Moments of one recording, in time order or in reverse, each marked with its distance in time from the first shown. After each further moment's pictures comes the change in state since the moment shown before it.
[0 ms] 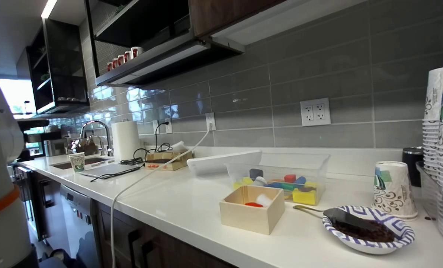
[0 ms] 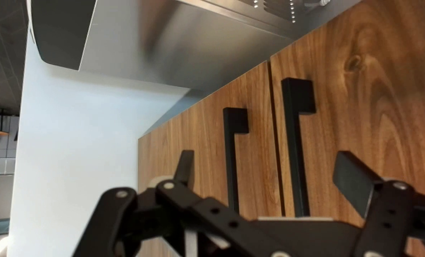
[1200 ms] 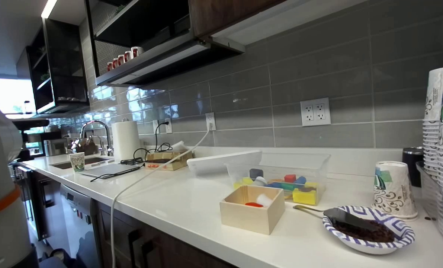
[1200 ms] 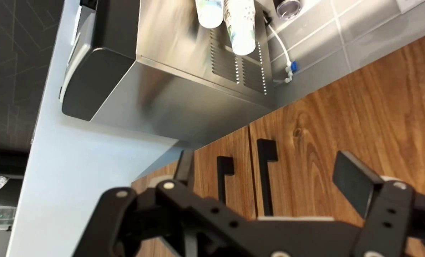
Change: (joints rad) arm 0.029 -0.285 0.121 -0.089 0.035 -0.366 -0.093
